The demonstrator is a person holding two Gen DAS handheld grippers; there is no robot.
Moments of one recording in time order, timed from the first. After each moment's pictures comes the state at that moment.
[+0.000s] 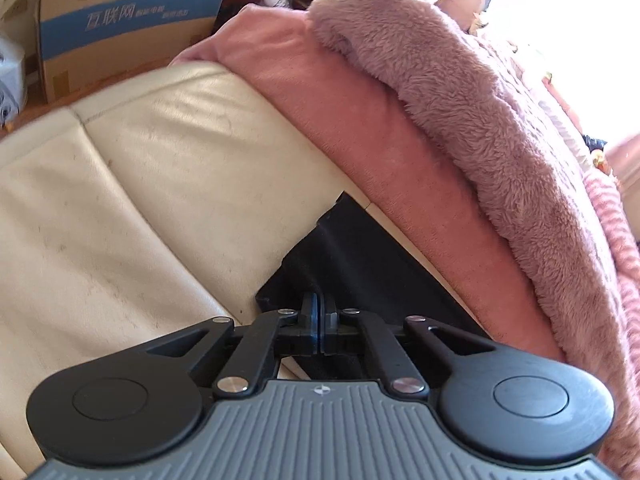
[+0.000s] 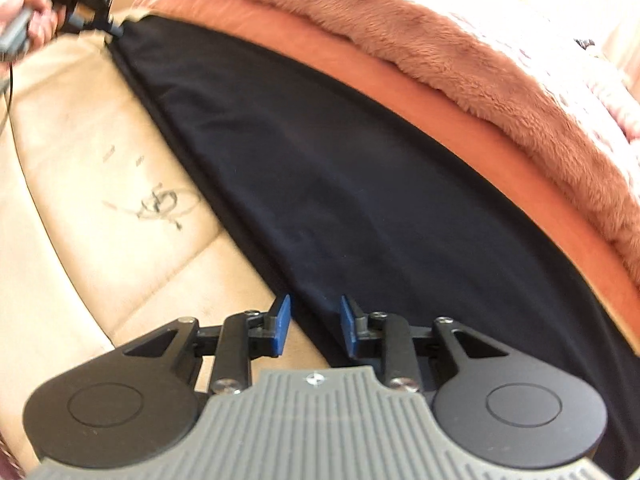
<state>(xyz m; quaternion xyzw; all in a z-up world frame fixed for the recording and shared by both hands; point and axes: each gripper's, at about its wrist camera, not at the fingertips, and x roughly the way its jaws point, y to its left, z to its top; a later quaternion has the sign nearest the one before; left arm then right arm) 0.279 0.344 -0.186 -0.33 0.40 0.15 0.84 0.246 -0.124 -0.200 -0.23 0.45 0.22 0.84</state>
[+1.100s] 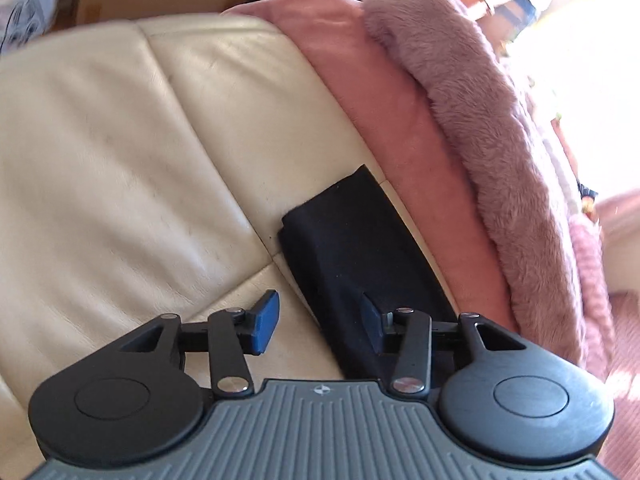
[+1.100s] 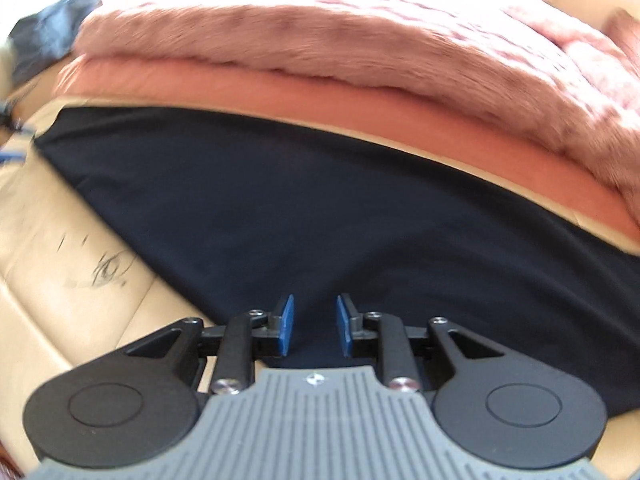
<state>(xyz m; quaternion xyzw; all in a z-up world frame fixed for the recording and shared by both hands) 0.237 0.346 -0.195 -0.45 0.37 0.15 0.79 0.254 -0.193 -0.180 -0.05 0.46 0.11 0.88</state>
